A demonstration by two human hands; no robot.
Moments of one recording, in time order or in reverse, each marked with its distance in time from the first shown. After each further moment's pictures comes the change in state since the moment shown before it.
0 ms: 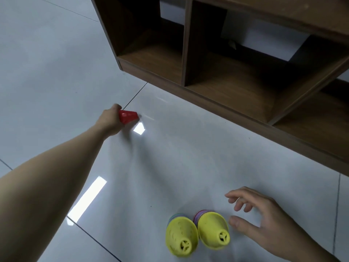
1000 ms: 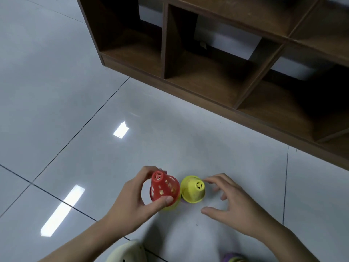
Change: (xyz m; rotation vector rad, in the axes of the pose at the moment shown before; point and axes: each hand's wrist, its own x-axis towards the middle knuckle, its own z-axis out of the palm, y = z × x) left_hand -0.335 0.067 0.031 -0.675 -0.245 0.496; right_hand -0.070 -0.007 0.039 -0.177 0.013 0.014
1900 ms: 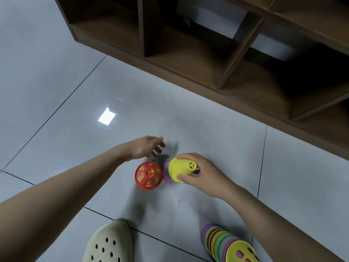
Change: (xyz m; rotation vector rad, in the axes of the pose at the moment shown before) left_hand 0.130 -0.035 0.037 0.036 -0.518 -0.507; right_hand 0.026 0.019 0.018 0.251 -0.013 0.122
